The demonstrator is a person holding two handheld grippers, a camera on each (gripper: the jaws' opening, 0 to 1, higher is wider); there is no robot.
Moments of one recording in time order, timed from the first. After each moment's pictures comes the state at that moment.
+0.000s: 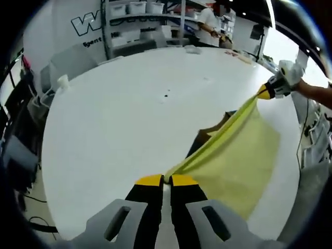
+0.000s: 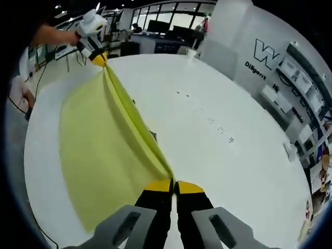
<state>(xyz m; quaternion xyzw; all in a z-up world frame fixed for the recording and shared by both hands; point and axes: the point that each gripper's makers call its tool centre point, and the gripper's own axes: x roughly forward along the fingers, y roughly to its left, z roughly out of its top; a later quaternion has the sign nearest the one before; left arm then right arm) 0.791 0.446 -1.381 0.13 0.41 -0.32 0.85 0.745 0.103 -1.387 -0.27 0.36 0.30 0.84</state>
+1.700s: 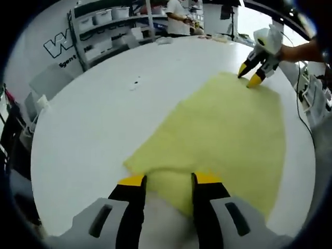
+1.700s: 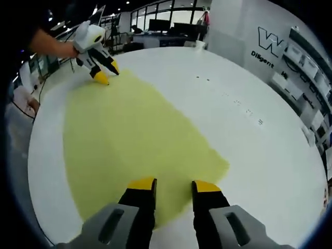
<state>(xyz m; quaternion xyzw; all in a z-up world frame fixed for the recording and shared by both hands) 0.765 0.425 -1.436 0.20 0.37 -0.37 0.83 0.713 0.126 -1.446 -0.21 0.40 0.32 0.83</state>
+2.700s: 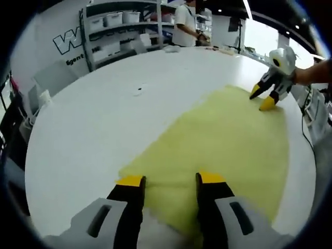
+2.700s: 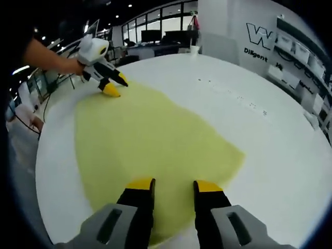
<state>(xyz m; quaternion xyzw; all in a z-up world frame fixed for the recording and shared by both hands) 0.780 0.415 -1.437 0.15 0.35 -0.35 0.85 0.691 0.141 -1.446 -0.14 0.38 0.32 0.86</state>
